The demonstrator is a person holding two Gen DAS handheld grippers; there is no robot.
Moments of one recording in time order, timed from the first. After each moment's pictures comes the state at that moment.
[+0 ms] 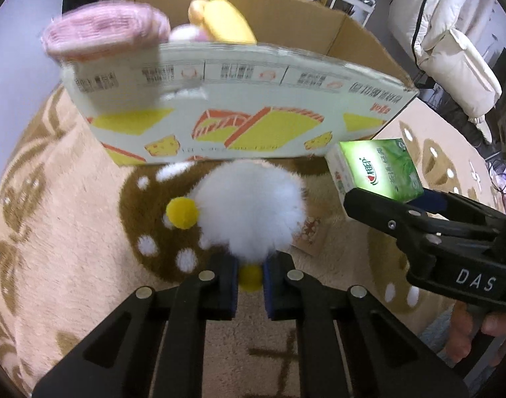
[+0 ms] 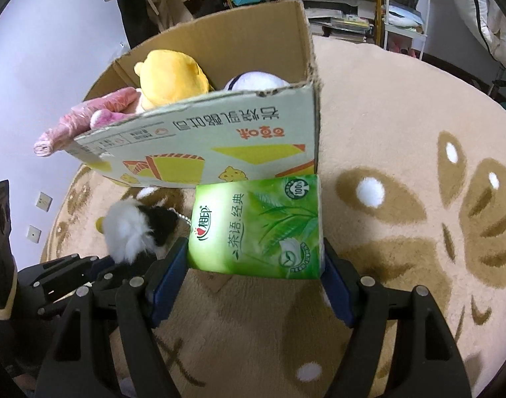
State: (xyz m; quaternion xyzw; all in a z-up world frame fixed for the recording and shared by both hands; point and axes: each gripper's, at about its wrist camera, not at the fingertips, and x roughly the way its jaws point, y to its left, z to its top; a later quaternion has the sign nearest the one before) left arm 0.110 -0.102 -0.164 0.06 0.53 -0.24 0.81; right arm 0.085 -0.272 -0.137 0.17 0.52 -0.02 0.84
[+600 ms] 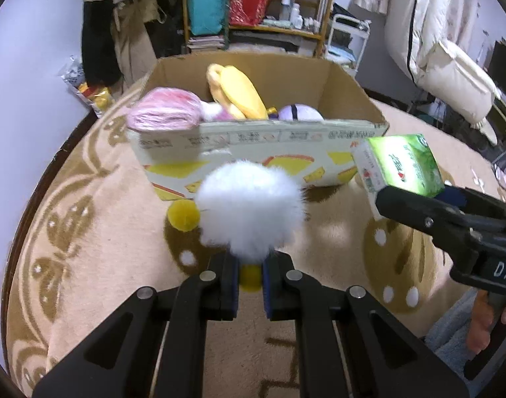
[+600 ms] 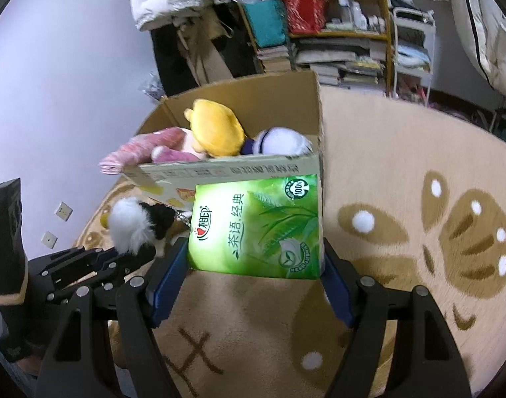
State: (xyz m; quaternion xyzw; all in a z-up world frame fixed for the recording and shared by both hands) left arm 0.088 -0.079 -0.107 0.08 0.46 -0.22 0.86; right arm 0.050 -0.268 -0.081 0.16 0.44 0.02 0.89
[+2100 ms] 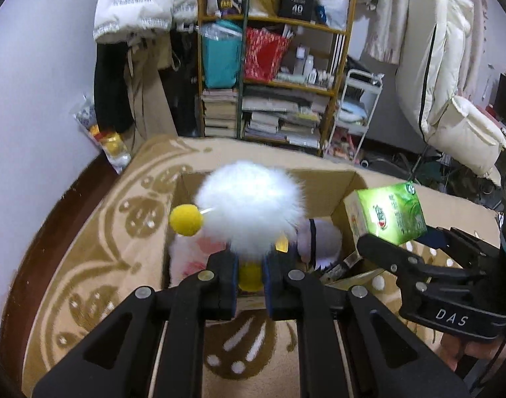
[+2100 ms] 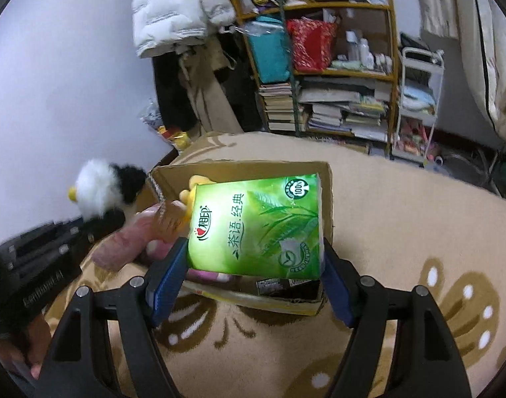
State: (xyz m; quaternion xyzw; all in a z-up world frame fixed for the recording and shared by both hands) left arm 0.174 -0.105 -0.041 0.05 0.39 -0.21 0.90; right arm 0.131 -0.283 -0.045 0.13 0.39 0.00 0.91
